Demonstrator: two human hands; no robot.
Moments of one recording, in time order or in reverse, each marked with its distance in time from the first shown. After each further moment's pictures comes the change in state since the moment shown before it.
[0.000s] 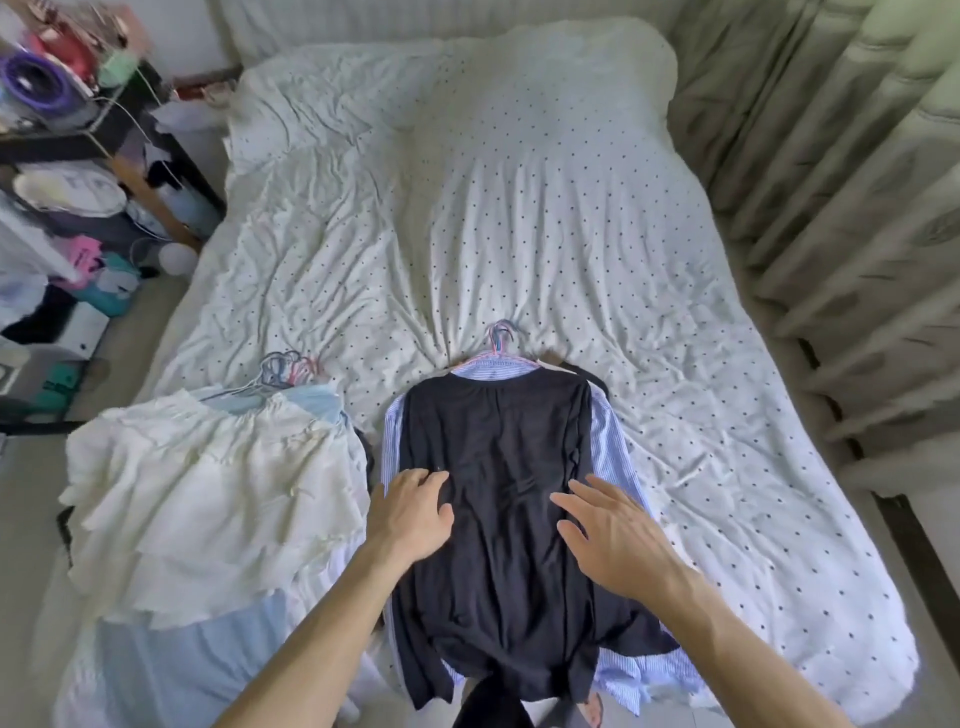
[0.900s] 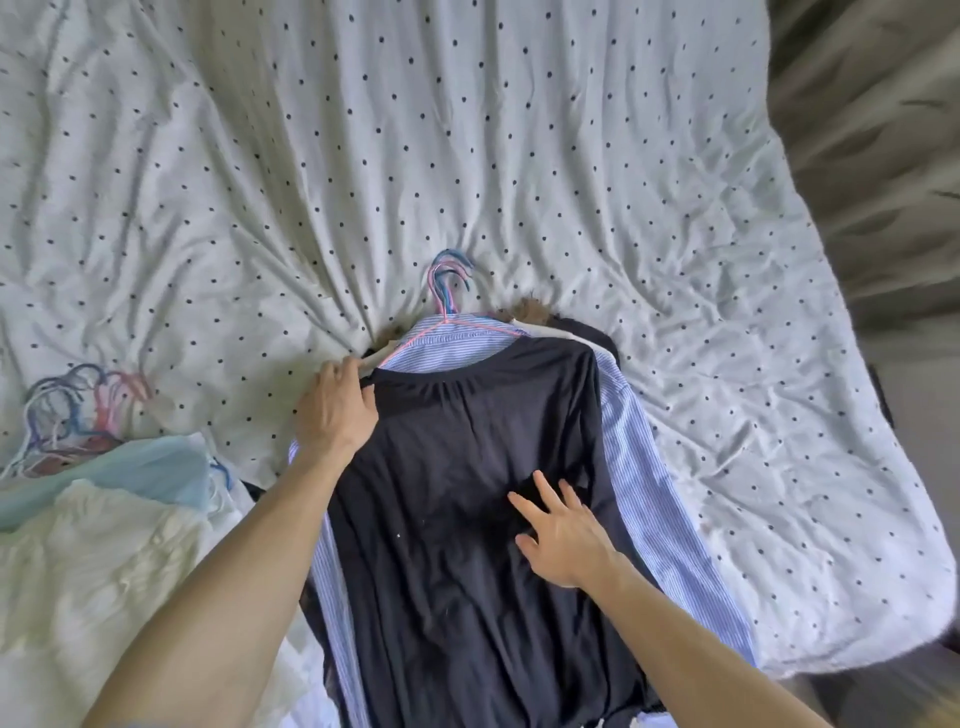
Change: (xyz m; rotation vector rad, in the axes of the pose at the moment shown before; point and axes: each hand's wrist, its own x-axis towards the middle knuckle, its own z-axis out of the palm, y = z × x) left_hand 0.363 -0.073 0.048 -0.098 0.083 -0.054; right_hand 0.227 0.049 0.137 0.095 -0.537 0.333
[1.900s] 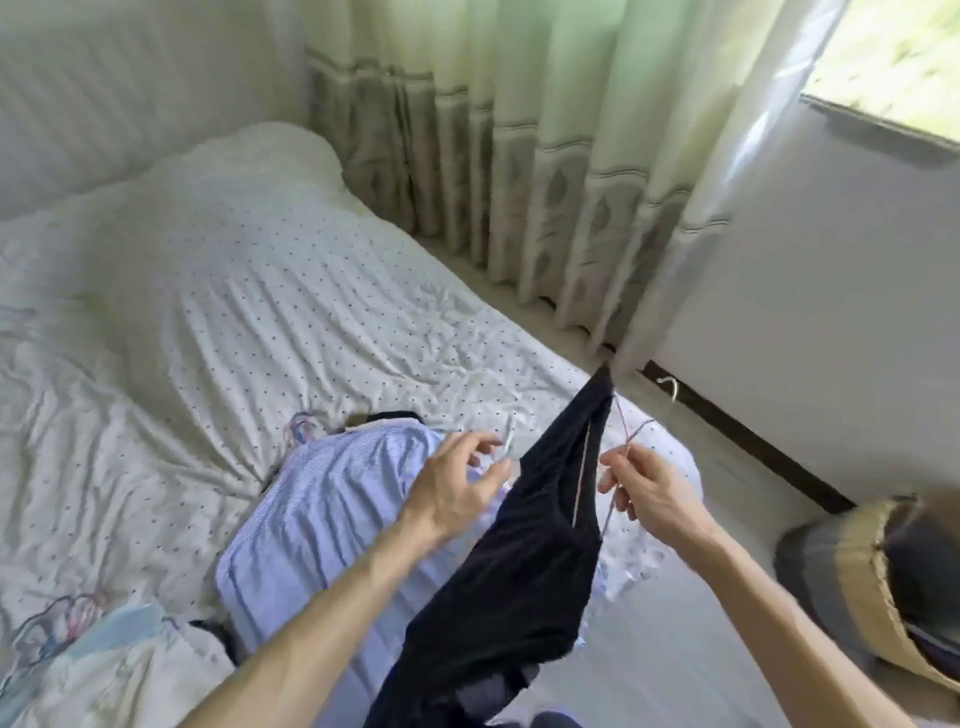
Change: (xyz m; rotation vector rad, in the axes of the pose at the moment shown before) left_hand -0.419 0.287 -0.106 -0.394 -0.271 0.824; right_hand -0.439 0.150 0.055 1.271 1.018 0.122
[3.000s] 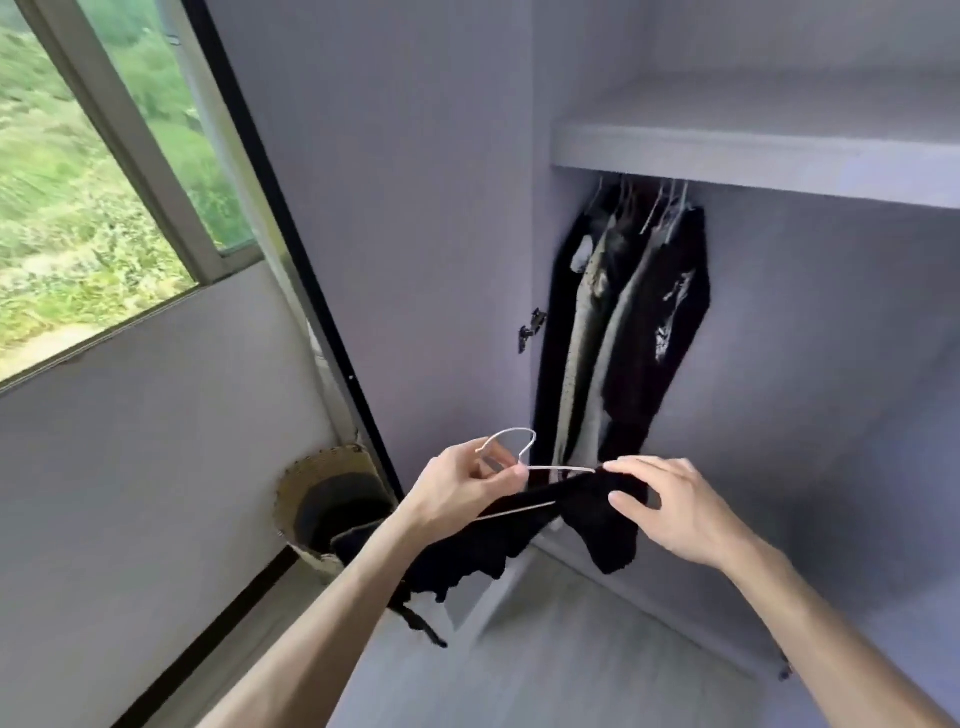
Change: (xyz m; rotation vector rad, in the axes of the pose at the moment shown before) left_hand -0.170 0.420 0.466 0.270 -1.526 1.111; right_hand -0.475 0.260 -0.203 -0.079 1.279 0.873
